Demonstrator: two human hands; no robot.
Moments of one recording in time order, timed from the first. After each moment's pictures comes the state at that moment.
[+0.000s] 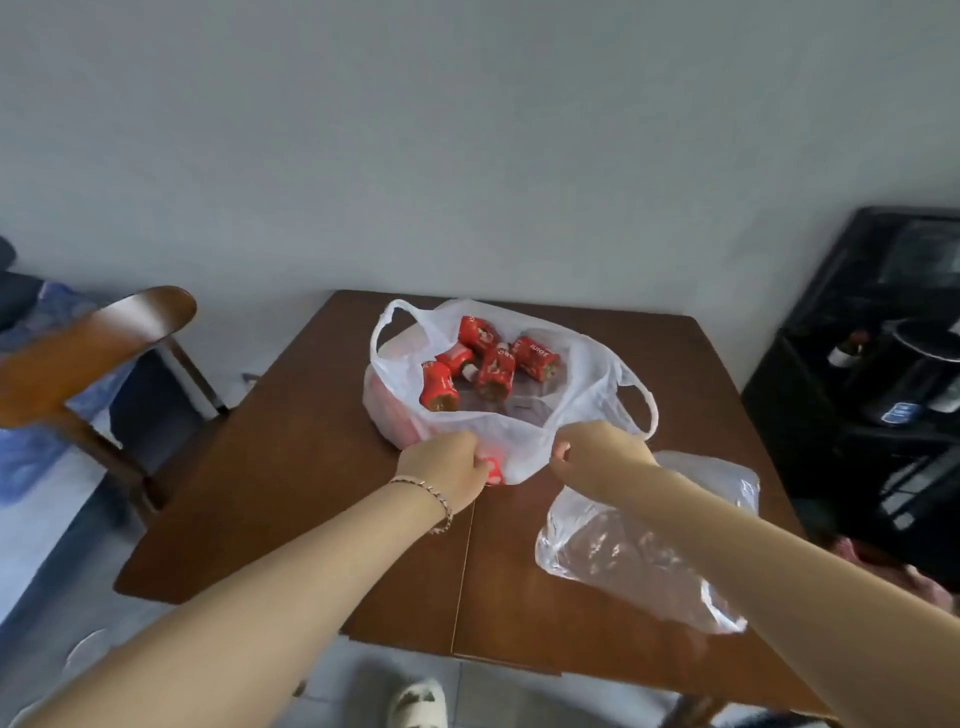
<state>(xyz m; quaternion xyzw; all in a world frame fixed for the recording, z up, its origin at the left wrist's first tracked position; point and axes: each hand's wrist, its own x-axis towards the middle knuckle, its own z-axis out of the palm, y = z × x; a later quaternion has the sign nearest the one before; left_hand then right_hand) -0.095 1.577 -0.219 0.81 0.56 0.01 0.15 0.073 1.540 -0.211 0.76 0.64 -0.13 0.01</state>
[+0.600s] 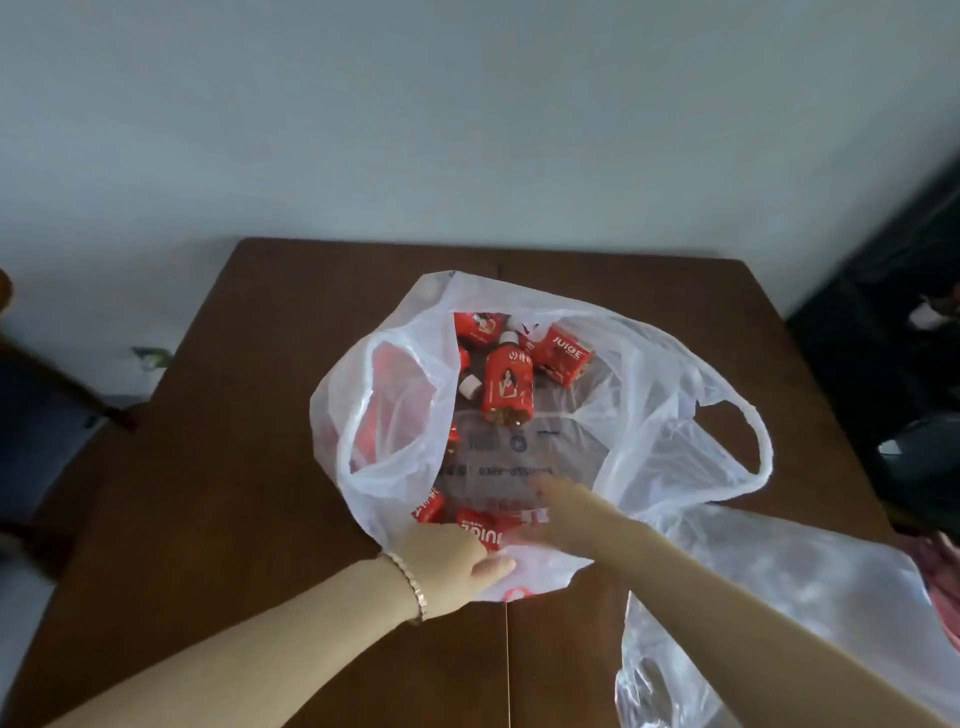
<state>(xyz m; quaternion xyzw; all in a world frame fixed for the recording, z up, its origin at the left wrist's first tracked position) -0.102 1.773 -0.338 0.88 0.33 -0.24 0.23 0.069 1.741 -0.367 0.72 0.56 -0.41 0.00</state>
